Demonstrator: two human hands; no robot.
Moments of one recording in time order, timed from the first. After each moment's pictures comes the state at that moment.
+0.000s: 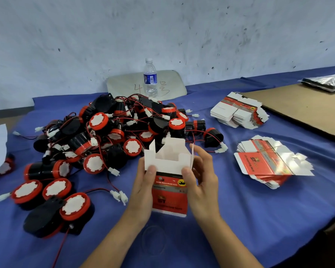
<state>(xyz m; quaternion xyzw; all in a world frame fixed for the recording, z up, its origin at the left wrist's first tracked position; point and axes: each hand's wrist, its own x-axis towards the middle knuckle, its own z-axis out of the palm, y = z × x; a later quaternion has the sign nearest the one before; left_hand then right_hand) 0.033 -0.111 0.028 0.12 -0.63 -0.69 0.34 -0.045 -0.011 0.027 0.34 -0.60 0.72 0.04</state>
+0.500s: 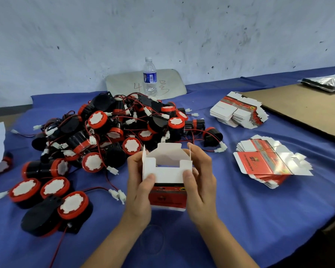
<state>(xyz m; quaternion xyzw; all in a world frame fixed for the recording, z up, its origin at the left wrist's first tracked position) 0.040 -0.109 0.032 0.04 -0.64 -0.65 0.42 -0.033 -0.007 0.035 0.40 -0.55 0.73 0.08</state>
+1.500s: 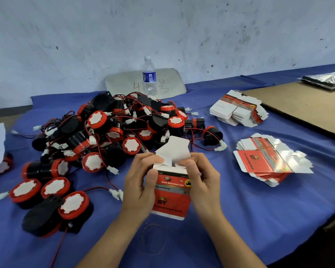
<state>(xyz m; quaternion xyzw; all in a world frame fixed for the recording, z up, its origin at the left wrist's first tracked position) 0.036 -0.123 0.032 0.04 -0.79 -0.40 0.46 -0.045 -0.011 0.034 0.32 -0.59 0.74 0.02</state>
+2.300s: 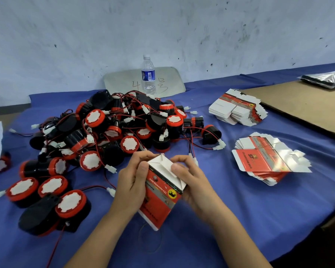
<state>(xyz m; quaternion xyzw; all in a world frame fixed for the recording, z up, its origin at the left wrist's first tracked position) 0.041 -0.132 0.035 0.09 -0.79 -0.48 0.39 -0.051 -0.004 0.039 0.27 -0.49 0.74 -0.37</state>
